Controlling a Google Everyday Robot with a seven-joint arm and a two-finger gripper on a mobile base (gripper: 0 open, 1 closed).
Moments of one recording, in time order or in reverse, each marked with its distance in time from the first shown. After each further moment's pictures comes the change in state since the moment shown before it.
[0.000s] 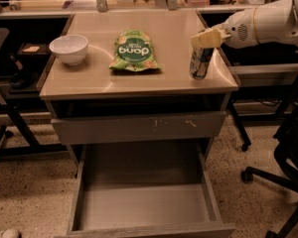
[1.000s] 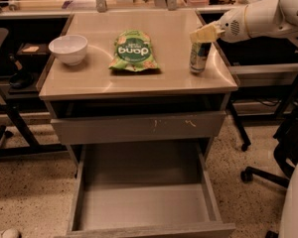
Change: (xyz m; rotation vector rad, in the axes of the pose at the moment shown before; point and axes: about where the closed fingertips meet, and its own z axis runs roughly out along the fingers) arm -0.003 -0.055 0.026 0.033 0.011 0.006
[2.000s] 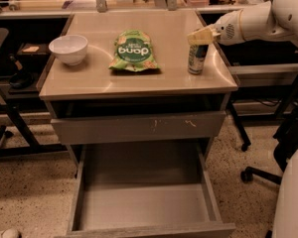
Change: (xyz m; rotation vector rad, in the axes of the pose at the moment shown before) arm 0.011 -0.011 0.022 0.005 0.013 0.011
